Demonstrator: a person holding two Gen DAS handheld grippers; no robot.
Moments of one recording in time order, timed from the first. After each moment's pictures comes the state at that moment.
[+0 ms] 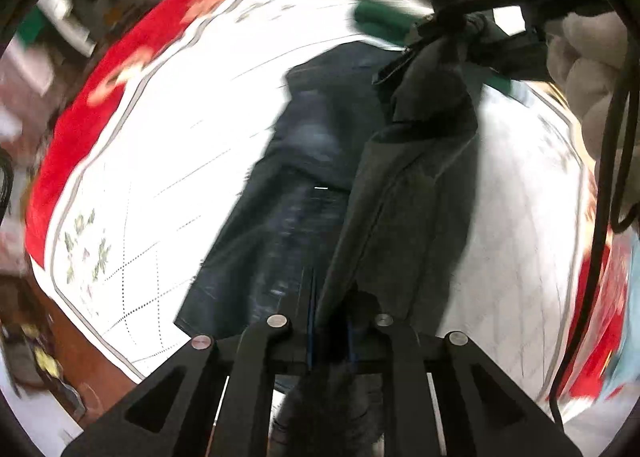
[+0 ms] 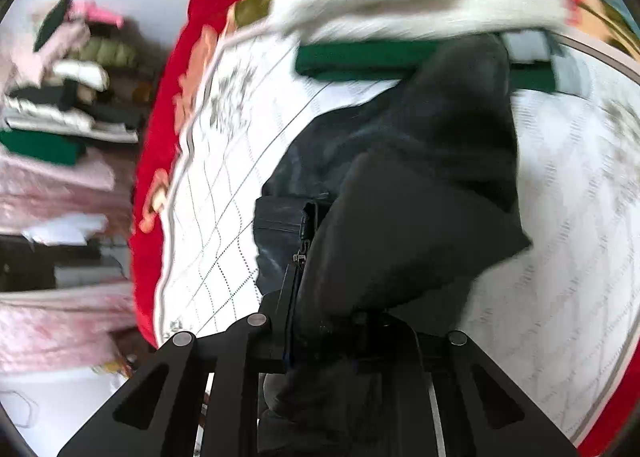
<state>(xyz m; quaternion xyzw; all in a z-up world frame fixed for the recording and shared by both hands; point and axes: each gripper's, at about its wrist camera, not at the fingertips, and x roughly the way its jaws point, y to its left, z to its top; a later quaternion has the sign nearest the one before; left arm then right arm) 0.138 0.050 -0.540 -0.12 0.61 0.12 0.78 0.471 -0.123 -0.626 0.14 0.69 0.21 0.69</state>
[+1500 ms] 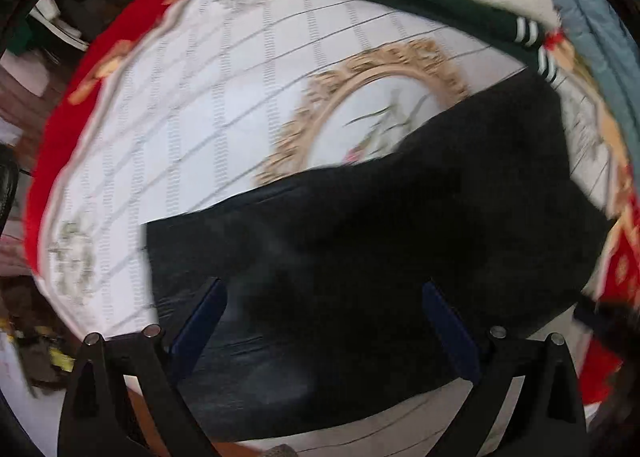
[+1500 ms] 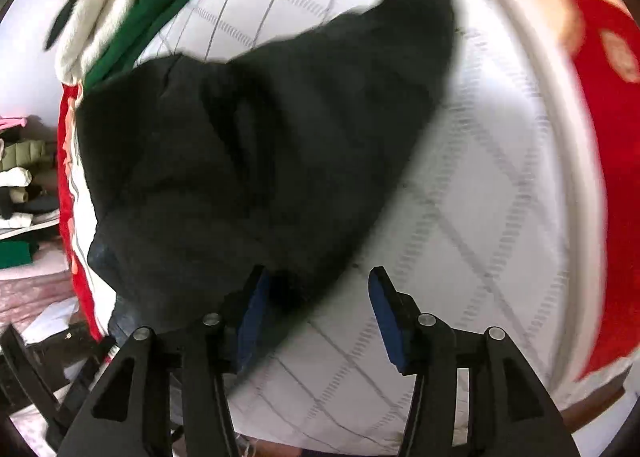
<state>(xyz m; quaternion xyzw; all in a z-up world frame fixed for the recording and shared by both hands) 0.178 0.009 -0.581 -0.10 0.64 0.11 0.75 0.305 -0.383 -0.703 0.25 0.70 0.01 0.67</state>
